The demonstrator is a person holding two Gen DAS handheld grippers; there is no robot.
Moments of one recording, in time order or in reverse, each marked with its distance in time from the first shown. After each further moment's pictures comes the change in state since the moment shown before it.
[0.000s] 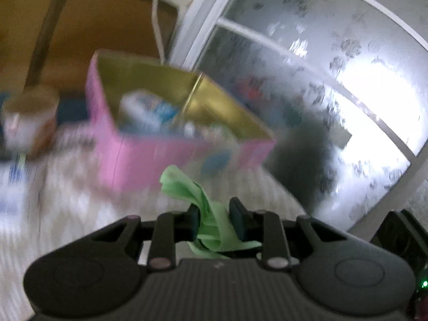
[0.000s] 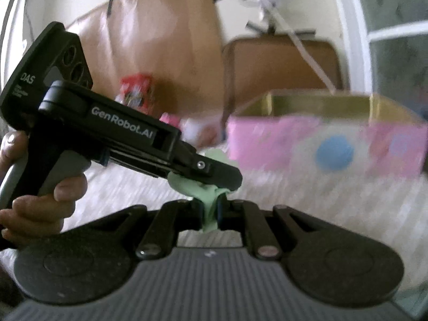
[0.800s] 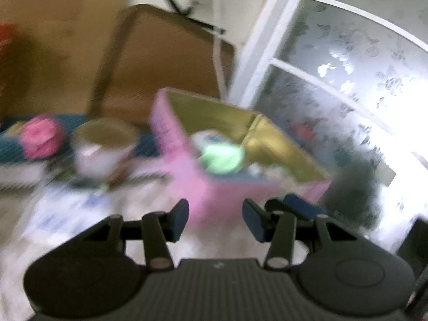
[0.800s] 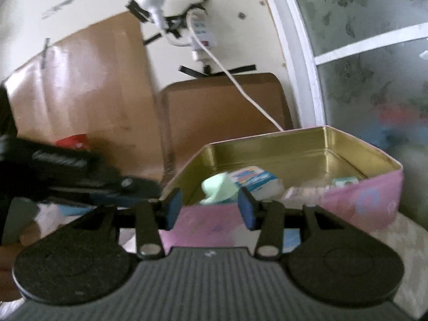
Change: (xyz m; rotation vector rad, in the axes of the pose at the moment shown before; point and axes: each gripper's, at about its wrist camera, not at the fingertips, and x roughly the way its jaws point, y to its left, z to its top) left arm -0.047 0.043 -0.021 -0.080 -0.137 0.243; right arm 0.032 -0.042 0.038 0.122 -0.161 -0.204
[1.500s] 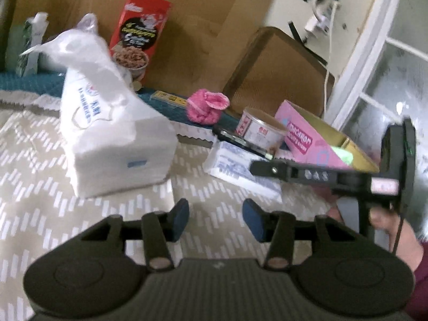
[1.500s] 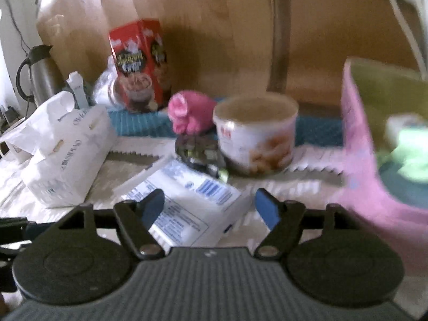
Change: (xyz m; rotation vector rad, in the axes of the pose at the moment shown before) left arm -0.087 0.109 -0.064 -0.215 -0.115 0.254; right arm 0.150 0.120 -0.016 -0.130 0.479 0.289
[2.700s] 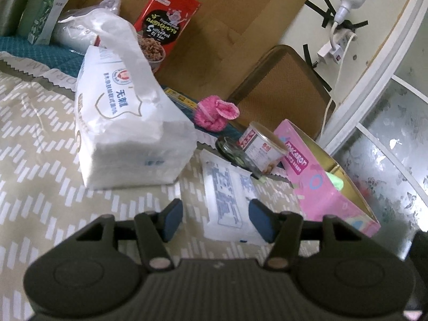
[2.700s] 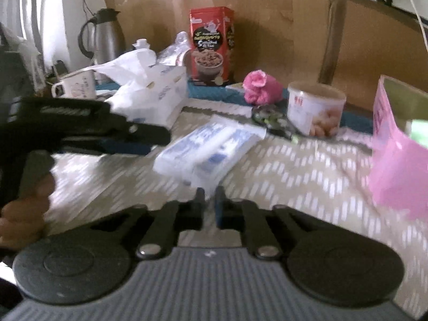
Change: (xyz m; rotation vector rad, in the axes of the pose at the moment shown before) left arm 0.001 0.024 0.004 -0.141 -0.010 -0.078; right arm -0.063 0.061 -0.066 -0.213 0.028 0.094
